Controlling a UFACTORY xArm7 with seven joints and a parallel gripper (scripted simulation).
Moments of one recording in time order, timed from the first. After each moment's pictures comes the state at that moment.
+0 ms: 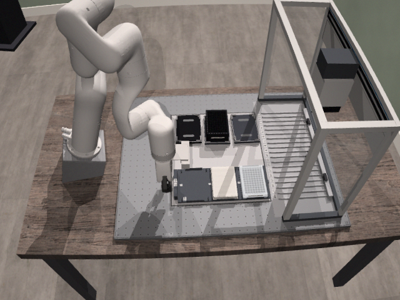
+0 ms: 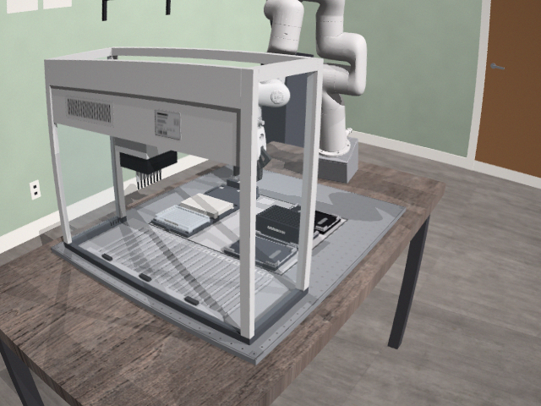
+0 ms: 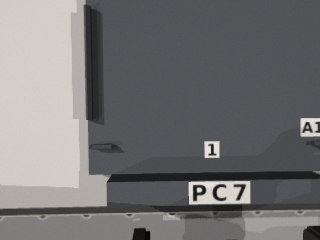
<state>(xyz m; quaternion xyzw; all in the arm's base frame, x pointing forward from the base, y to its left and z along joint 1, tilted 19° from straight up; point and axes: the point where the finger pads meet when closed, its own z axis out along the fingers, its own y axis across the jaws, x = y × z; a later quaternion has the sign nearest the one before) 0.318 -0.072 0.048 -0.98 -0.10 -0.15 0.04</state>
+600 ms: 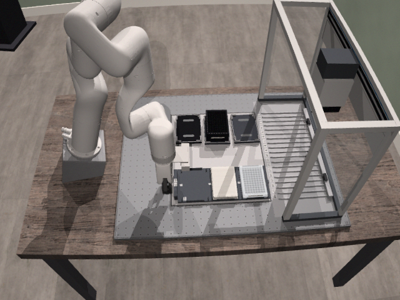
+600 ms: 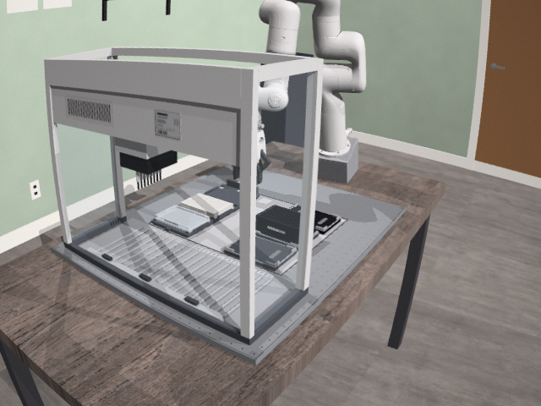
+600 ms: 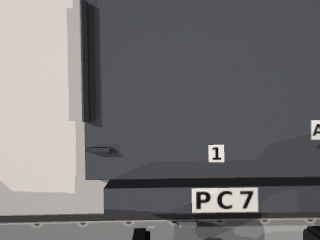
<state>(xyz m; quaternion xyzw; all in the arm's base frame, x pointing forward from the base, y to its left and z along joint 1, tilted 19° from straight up) 0.321 -0.071 0.037 -0.98 -0.10 -0.15 0.04</state>
